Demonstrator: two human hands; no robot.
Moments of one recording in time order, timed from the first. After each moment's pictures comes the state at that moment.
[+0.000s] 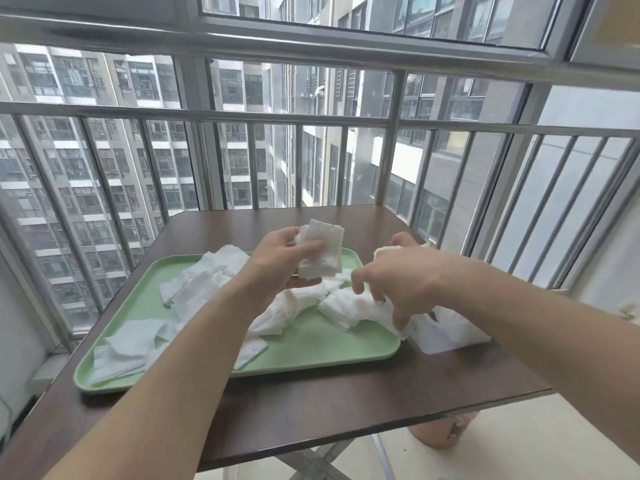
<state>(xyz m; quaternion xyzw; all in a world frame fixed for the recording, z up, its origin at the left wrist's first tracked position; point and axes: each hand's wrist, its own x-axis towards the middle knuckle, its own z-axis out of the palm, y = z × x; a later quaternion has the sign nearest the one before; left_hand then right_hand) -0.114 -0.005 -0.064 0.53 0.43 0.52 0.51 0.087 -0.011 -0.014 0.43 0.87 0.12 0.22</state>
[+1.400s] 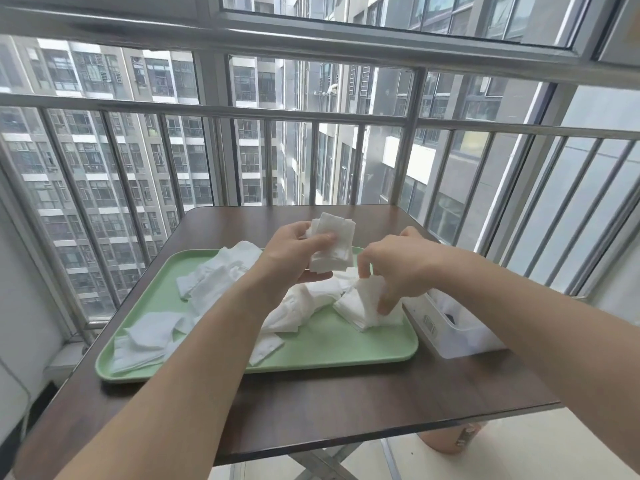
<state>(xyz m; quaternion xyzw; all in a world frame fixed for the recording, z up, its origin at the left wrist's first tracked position) -0.119 -0.006 -0.059 0.52 0.46 0.52 0.50 0.065 0.014 -0.015 0.47 0.87 0.05 0.13</state>
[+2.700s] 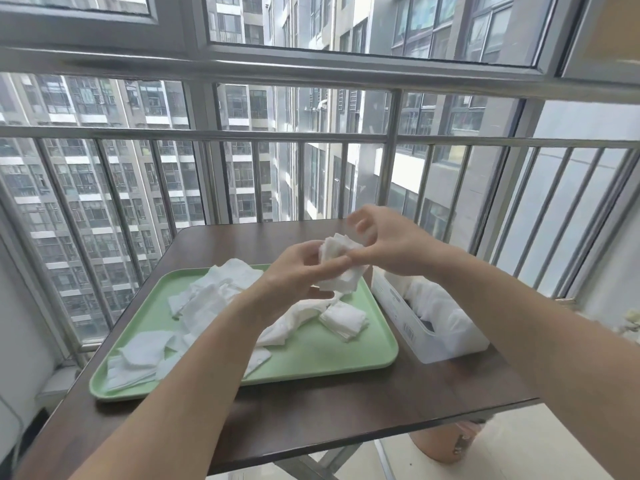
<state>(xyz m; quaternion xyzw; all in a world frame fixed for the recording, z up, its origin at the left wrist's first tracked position) -0.104 -0.022 -0.051 0.64 0.38 0.44 0.50 0.086 0.003 0.010 0.49 0.82 -0.18 -0.25</state>
